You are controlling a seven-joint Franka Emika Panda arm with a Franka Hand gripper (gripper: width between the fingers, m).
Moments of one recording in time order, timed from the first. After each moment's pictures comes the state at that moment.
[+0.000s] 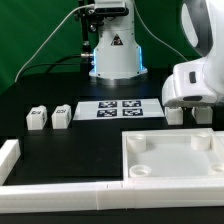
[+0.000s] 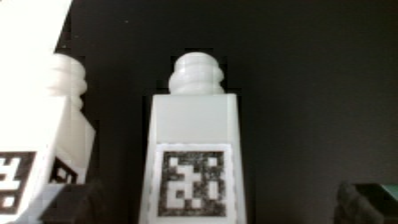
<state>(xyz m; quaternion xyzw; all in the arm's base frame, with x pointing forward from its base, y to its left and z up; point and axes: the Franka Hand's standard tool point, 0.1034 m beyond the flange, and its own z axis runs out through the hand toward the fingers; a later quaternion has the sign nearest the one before) 0.385 0.174 0.016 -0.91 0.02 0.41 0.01</state>
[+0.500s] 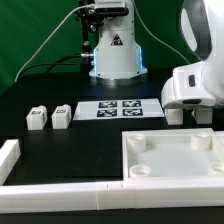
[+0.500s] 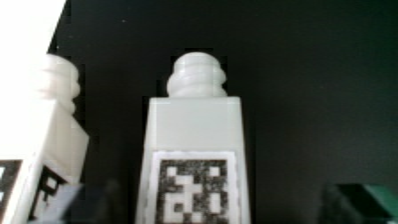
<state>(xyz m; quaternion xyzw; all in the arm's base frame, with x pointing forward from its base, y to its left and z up) 0.382 0.174 0.012 -0.91 0.02 0.42 0.01</state>
